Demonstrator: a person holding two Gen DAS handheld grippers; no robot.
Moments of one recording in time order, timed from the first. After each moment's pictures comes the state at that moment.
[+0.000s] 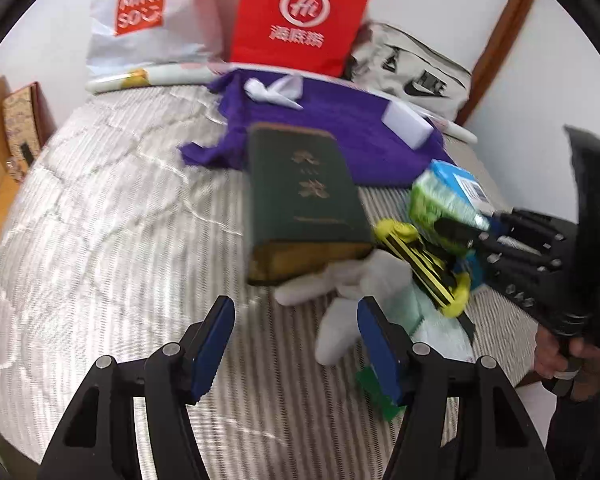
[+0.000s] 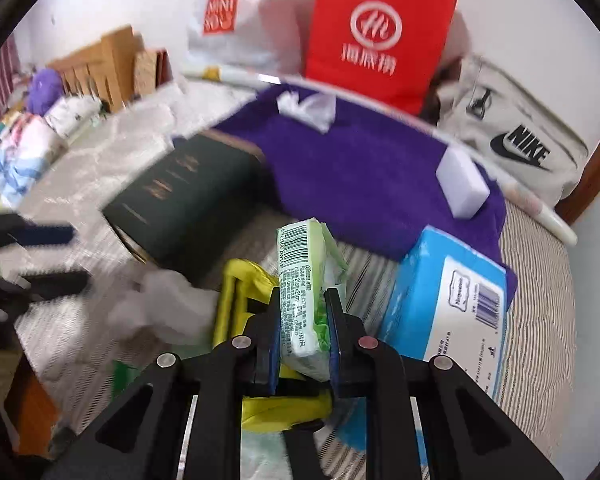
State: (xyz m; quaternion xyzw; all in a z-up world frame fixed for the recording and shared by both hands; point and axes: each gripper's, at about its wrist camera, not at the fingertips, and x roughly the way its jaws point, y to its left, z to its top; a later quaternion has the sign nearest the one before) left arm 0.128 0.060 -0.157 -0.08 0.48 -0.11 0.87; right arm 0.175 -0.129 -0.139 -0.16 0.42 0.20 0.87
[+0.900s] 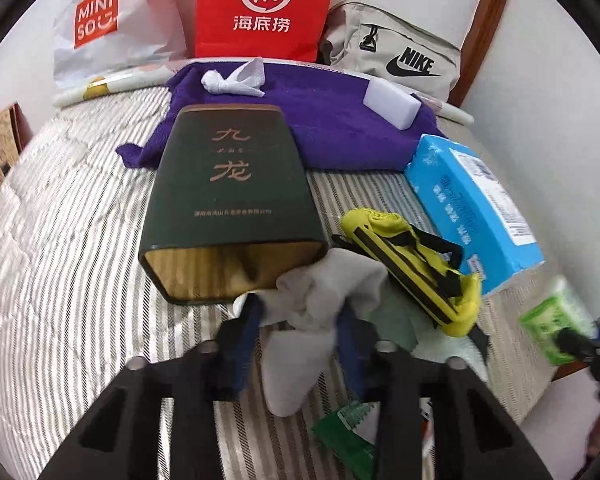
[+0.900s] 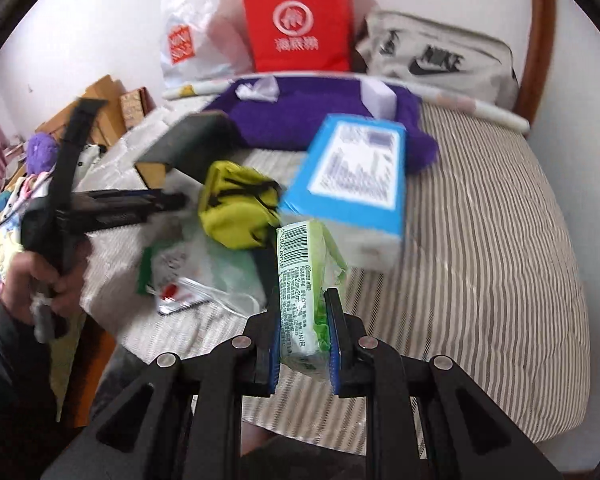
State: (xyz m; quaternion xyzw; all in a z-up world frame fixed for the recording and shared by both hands) left arm 0.143 0.013 -0.184 -0.05 0.47 -0.11 0.88; right arm 0.073 -0.248 -0.145 -0.04 0.46 0.17 0.87
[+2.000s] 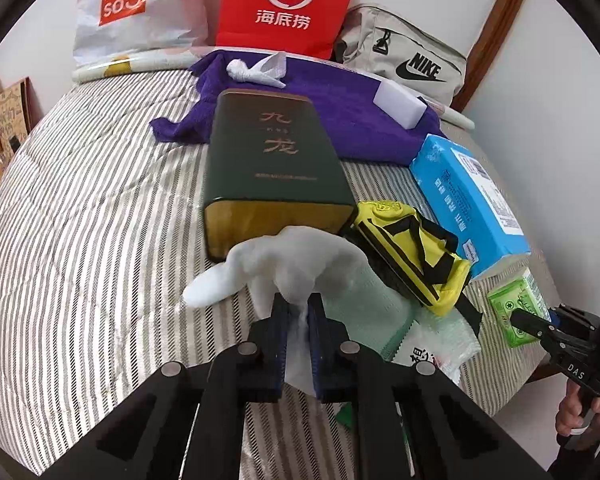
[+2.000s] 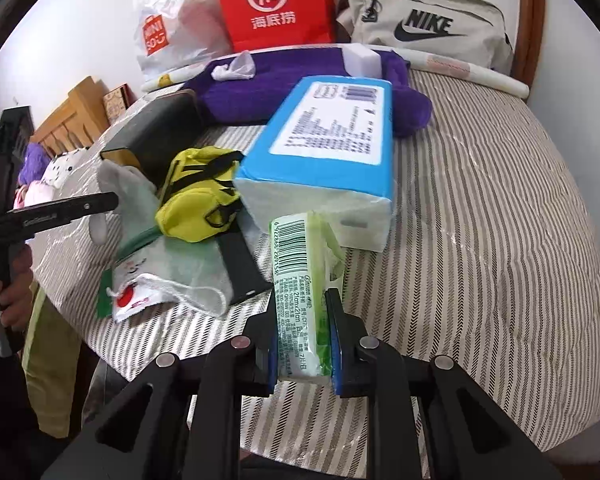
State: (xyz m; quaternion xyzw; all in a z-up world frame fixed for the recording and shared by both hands) left arm 0.122 0.042 -0.179 -0.08 0.48 -0.11 0.87; right arm 0.088 -0.256 -0.175 -0.02 0.48 0.17 0.86
